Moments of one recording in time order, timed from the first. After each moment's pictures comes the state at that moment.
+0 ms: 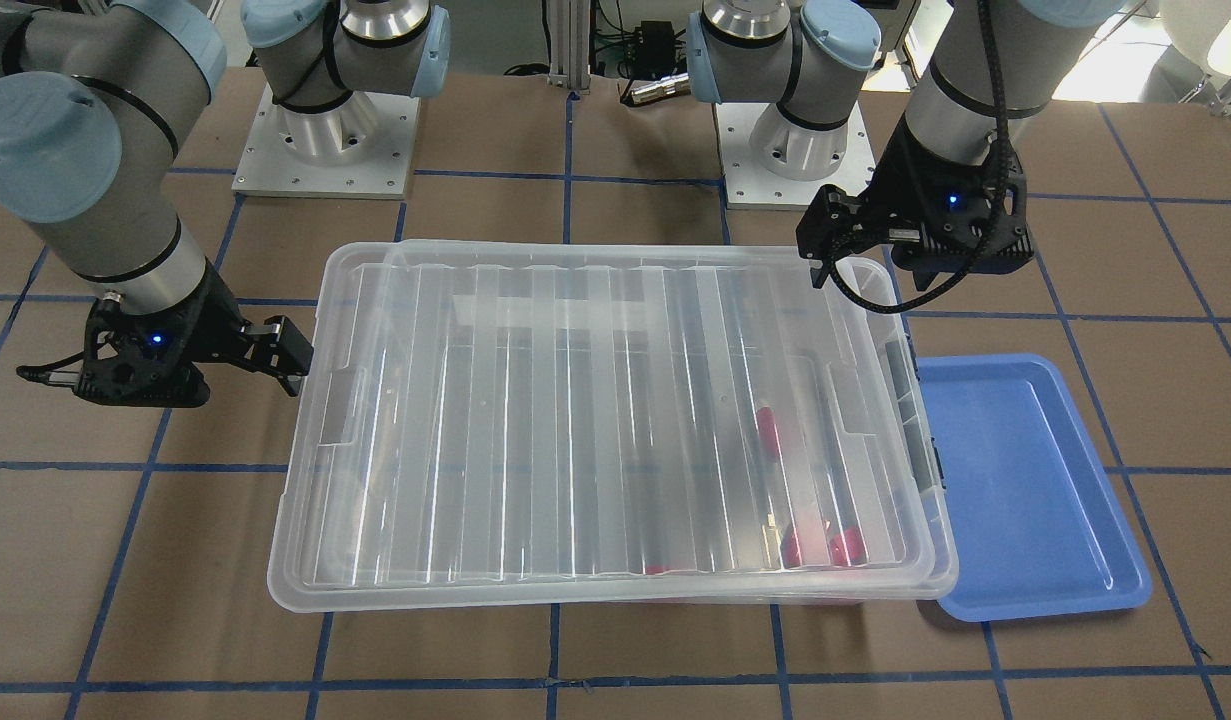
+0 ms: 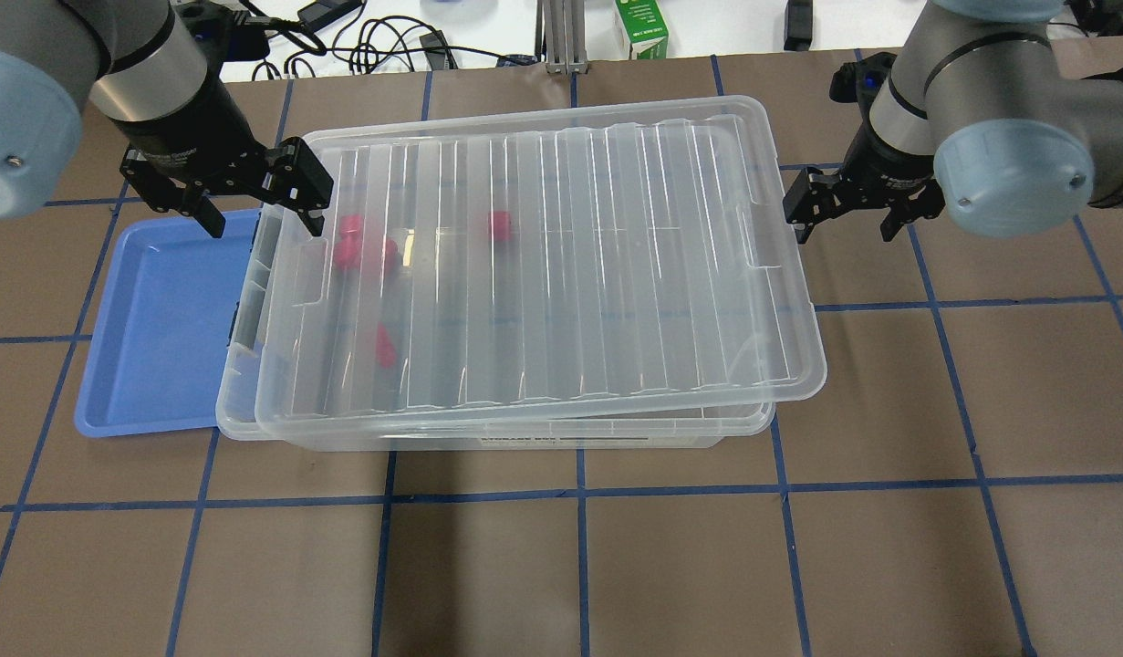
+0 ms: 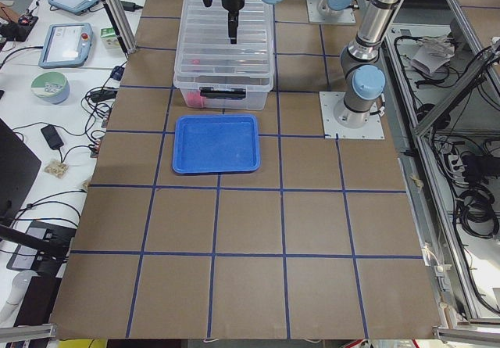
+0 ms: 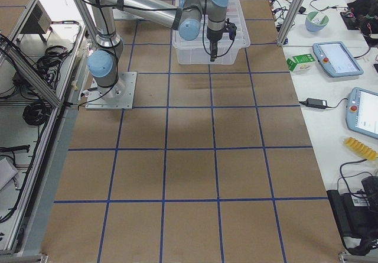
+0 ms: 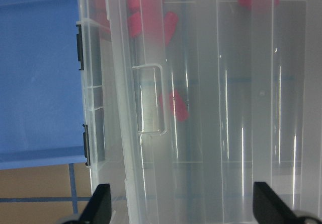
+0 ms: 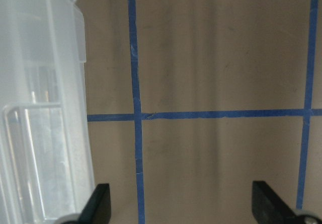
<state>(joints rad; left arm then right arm) -1.53 -1.59 -1.58 -1.55 1.59 0.07 1.47 -1.42 1.72 -1.89 -1.57 -0.09</state>
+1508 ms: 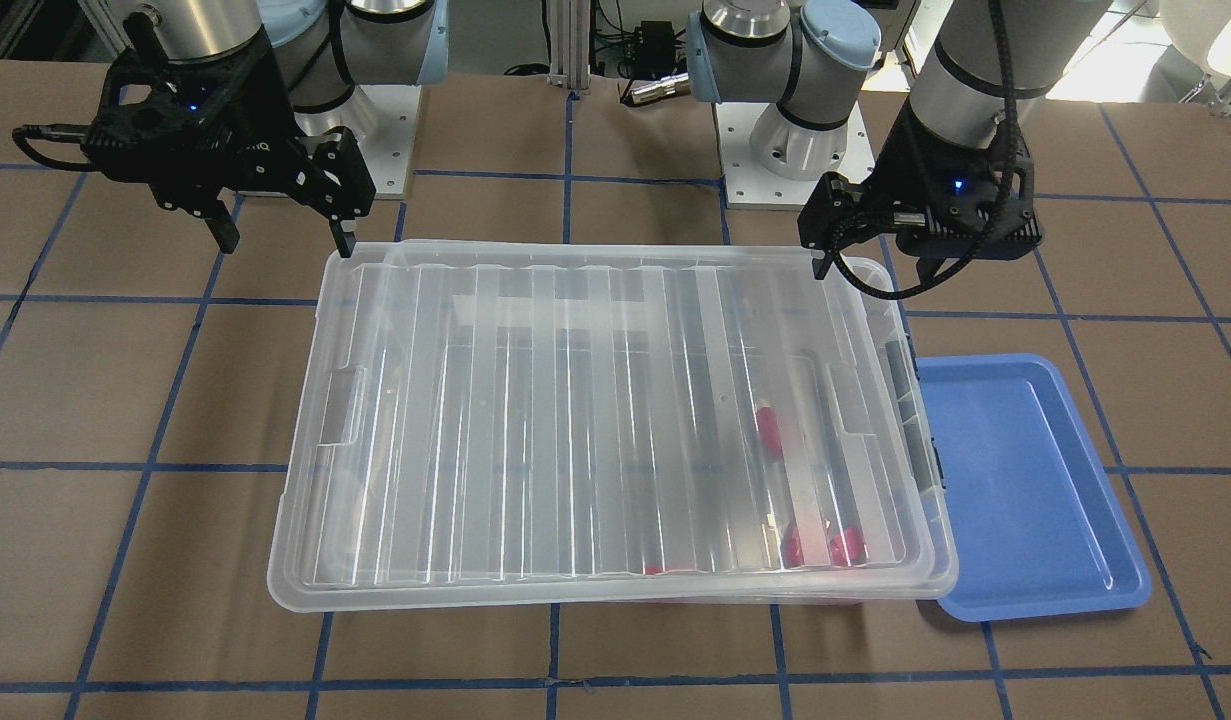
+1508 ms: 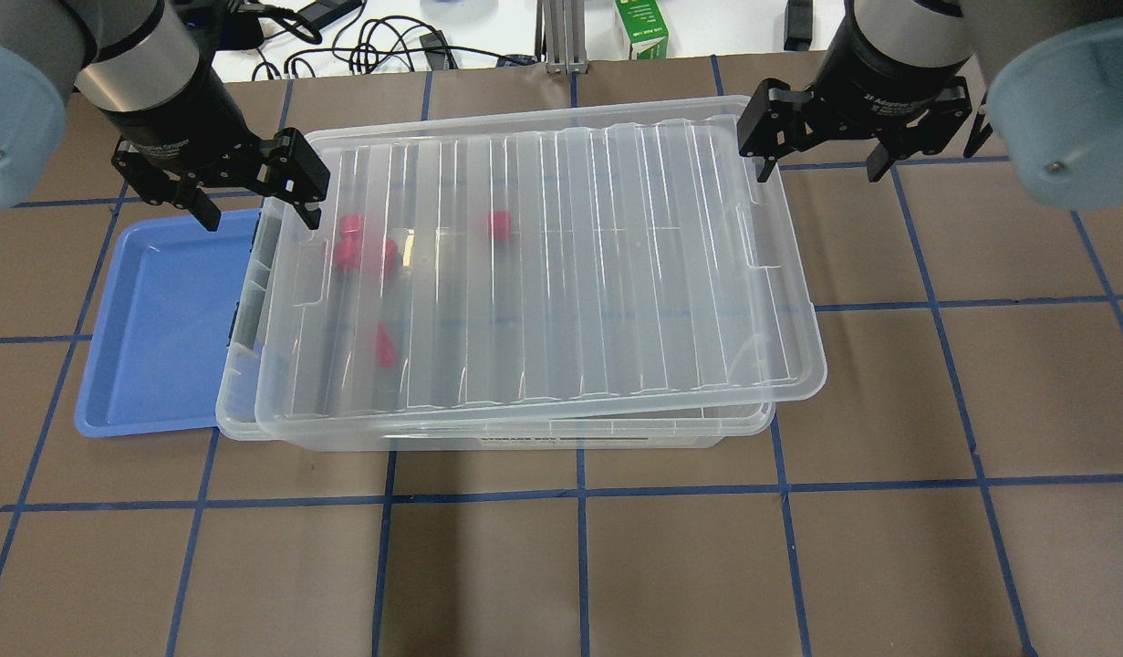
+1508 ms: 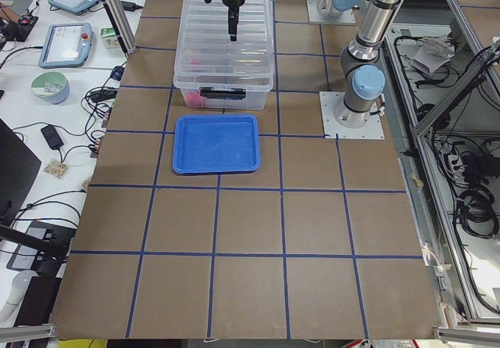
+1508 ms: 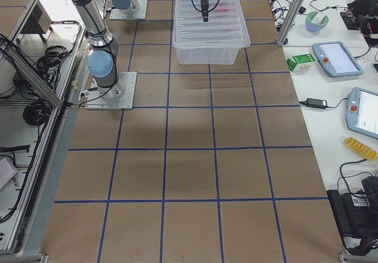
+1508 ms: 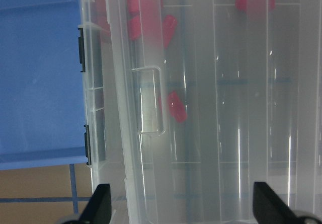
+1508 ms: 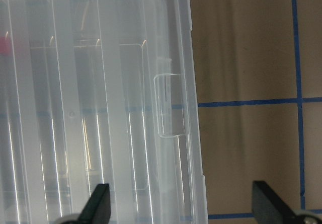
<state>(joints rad) -1.53 -1.58 -1.56 -1.57 1.59 0.07 1.63 -1.61 1.58 -1.68 -1.57 0.10</state>
